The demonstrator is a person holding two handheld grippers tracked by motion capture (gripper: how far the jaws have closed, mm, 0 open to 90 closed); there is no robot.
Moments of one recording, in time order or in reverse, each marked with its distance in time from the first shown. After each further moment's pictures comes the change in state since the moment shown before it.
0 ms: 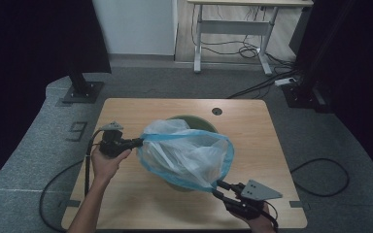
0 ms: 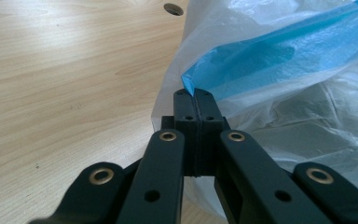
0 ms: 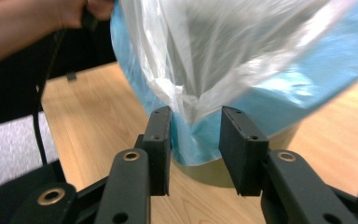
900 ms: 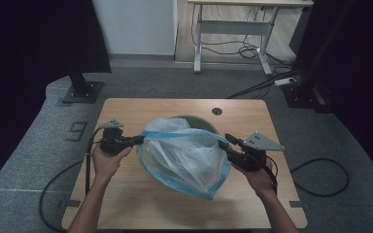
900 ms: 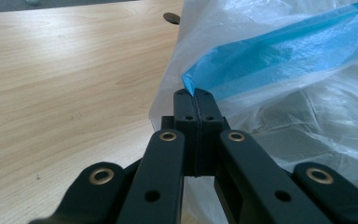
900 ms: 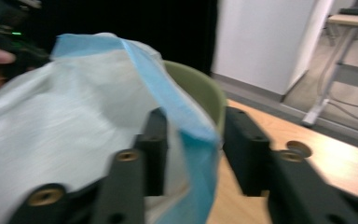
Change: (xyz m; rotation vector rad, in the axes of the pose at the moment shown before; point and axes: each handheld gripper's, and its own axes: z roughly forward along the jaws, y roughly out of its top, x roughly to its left) left arm 0.001 0.007 0.000 -0.023 0.001 0.007; right arm -0.064 0.094 0.030 -0.022 -0.245 0.009
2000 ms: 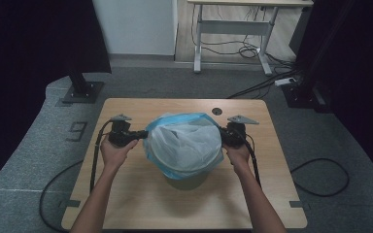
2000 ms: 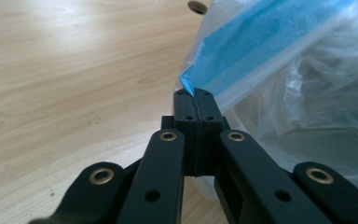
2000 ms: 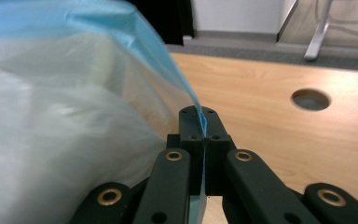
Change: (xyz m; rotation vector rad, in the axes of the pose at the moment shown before) left arm 0.023 0.011 0.040 0.062 0.050 -0.032; right arm -0.055 -0.032 0.111 0.156 -0.060 0.262
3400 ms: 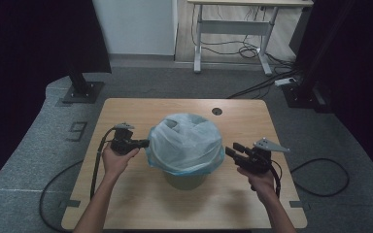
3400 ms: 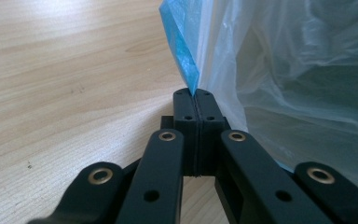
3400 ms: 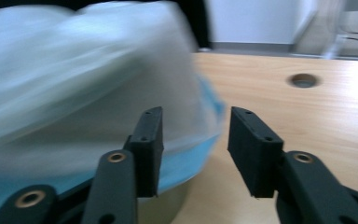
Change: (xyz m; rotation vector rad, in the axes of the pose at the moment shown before) left arm -0.004 -0.023 0.006 0.052 -0.021 0.002; right arm 0.002 -0.043 -0.101 -0.069 0.095 -0.003
